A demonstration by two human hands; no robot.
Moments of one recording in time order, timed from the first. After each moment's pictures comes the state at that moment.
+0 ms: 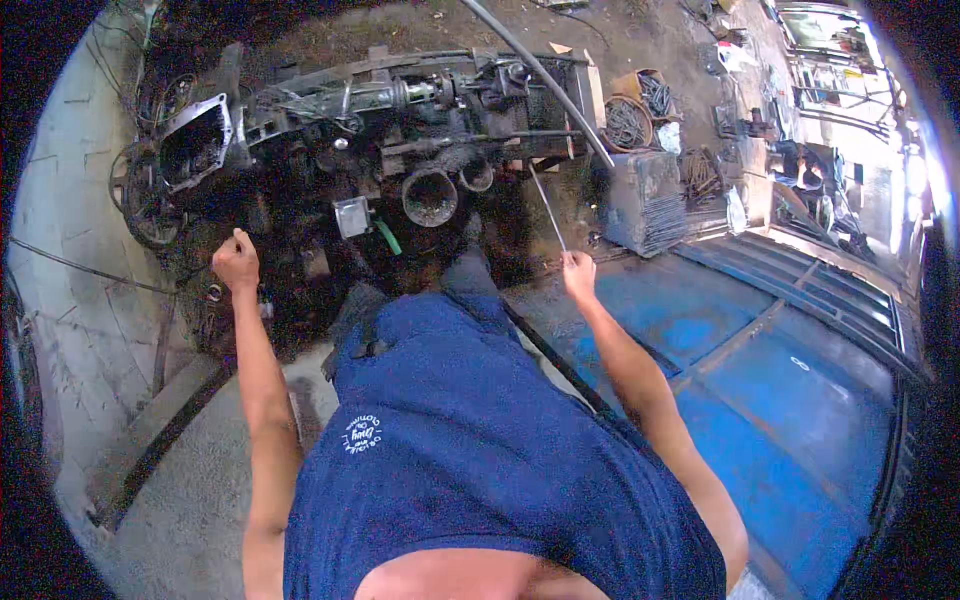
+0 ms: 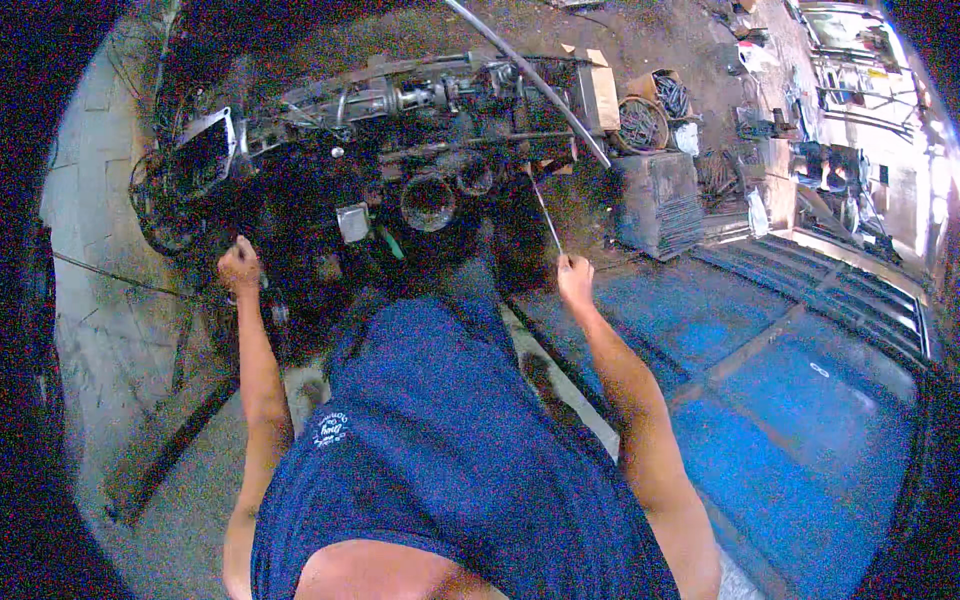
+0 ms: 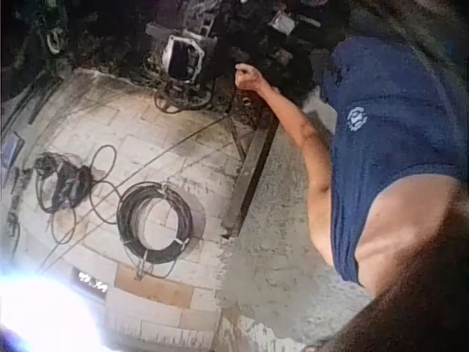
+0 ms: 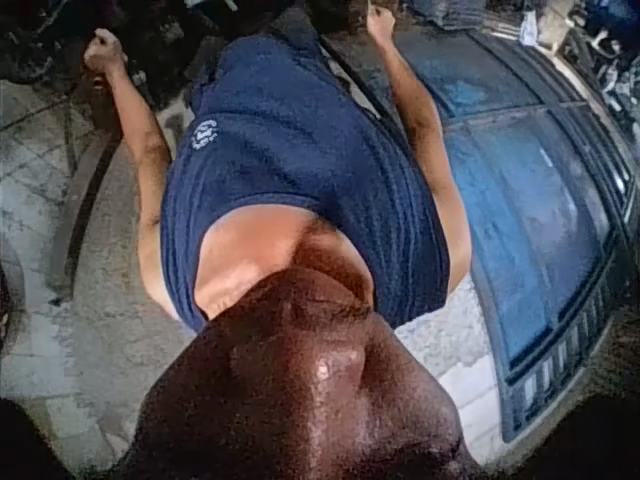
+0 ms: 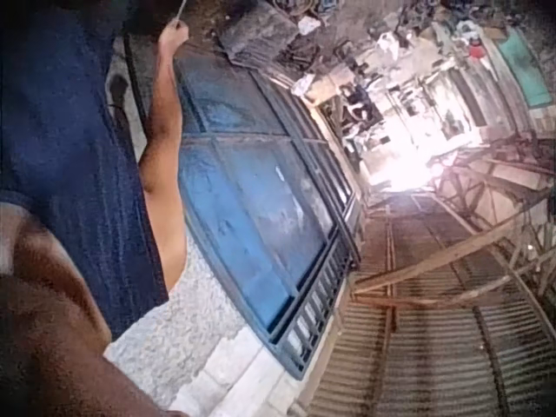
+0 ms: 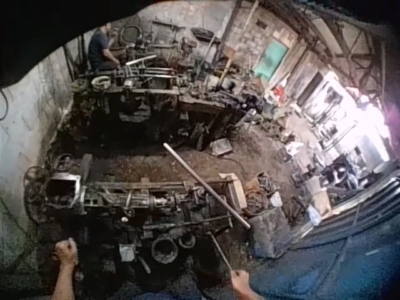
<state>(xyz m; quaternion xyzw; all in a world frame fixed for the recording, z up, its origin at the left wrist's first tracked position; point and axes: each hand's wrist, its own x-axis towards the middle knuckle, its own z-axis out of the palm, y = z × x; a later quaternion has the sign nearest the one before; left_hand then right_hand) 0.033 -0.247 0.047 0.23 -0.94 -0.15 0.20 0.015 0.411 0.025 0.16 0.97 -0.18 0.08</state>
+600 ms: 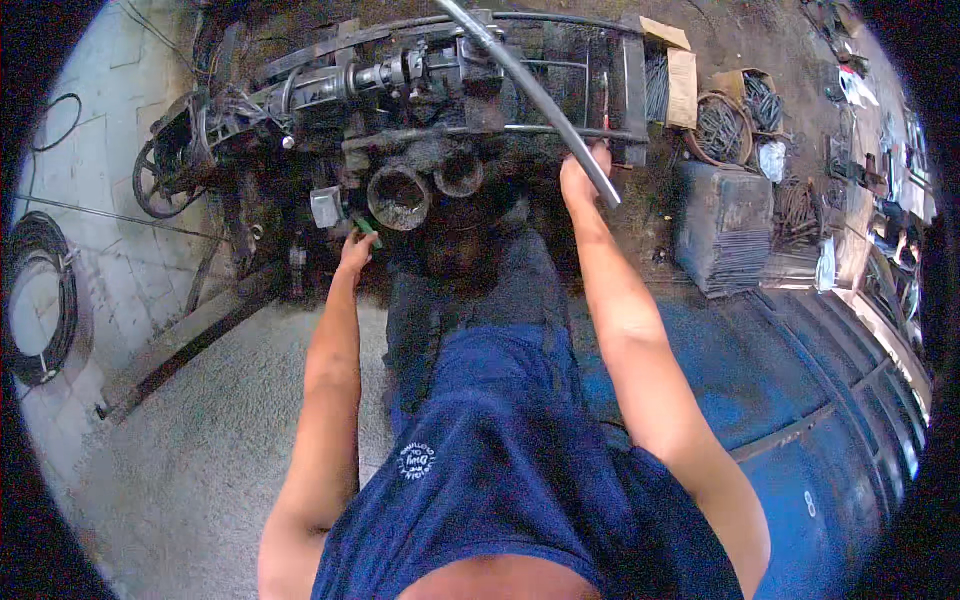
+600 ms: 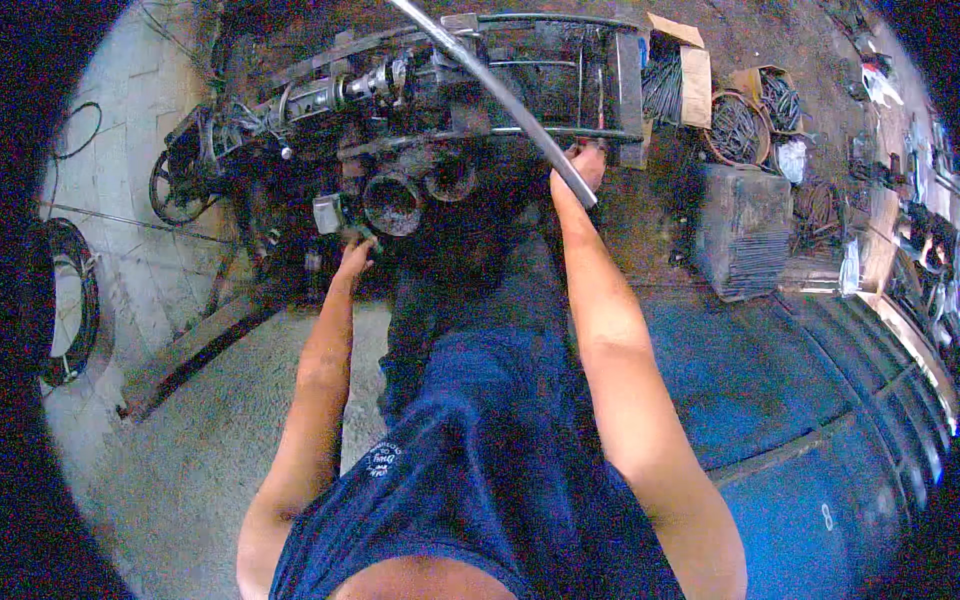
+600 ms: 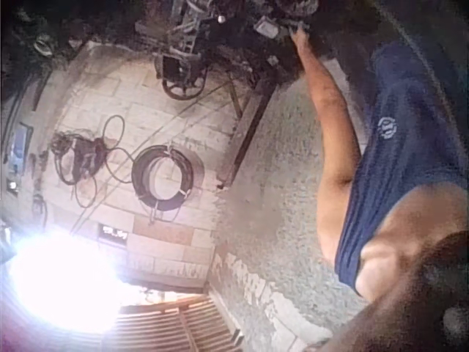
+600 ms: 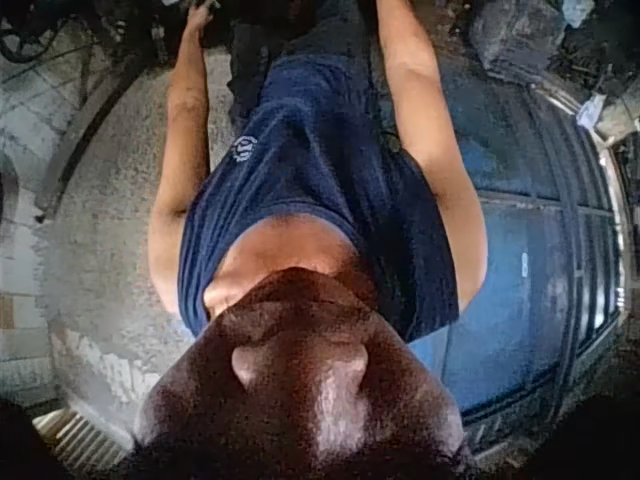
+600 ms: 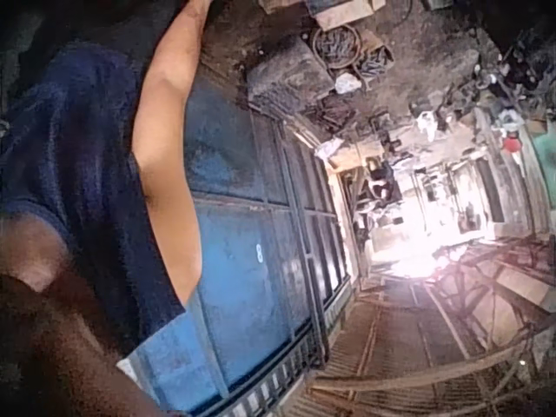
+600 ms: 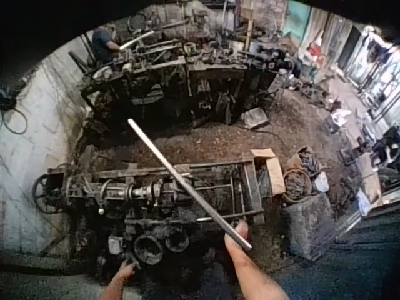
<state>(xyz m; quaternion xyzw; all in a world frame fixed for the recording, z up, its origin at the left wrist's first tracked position) 0.040 0.030 -0.112 0.57 -0.63 -0.50 -0.18 -0.229 0.403 -0.123 0.06 0.95 -0.29 -0.14</state>
